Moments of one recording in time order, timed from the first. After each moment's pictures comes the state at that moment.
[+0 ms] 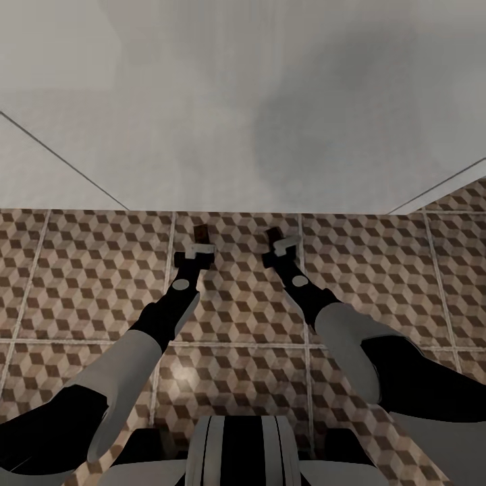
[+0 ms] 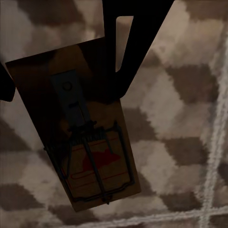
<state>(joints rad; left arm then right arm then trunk) -1.04 -0.11 -0.28 -0.64 0.03 -0.05 0.29 -1.26 0.17 0.08 -0.15 0.24 -0.39 -0.05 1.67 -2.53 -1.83</state>
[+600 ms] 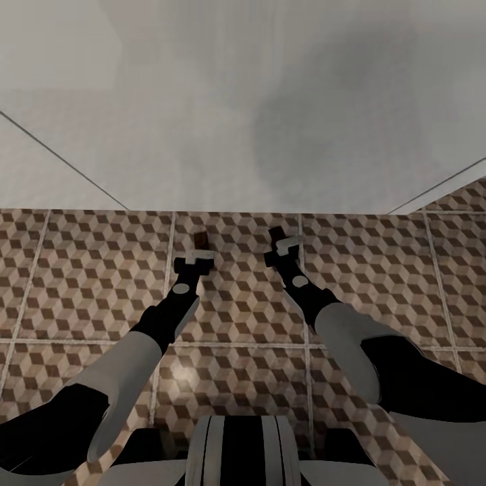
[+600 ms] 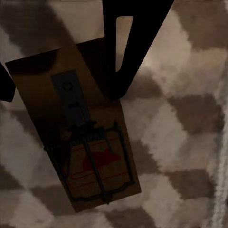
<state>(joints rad) -1.04 -0.11 -0.28 -0.58 0.03 -0.05 0.29 -1.26 0.17 0.08 -0.15 0.23 -0.40 -0.10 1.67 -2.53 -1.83</state>
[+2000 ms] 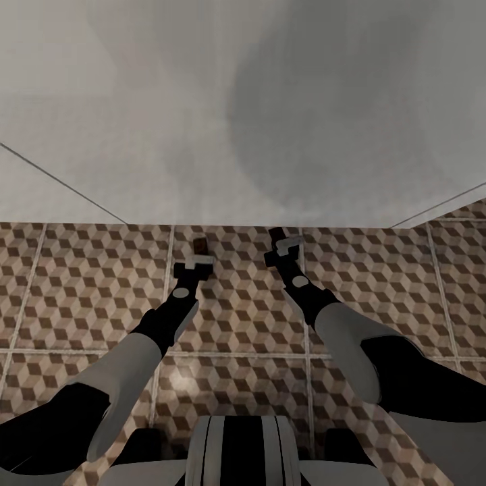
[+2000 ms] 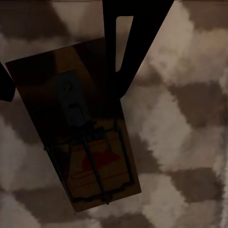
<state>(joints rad) -1.04 -0.11 -0.28 -0.53 0.03 -0.06 0.29 -1.26 0.17 0.08 -0.15 0.23 -0.40 -0.10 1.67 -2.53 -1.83</state>
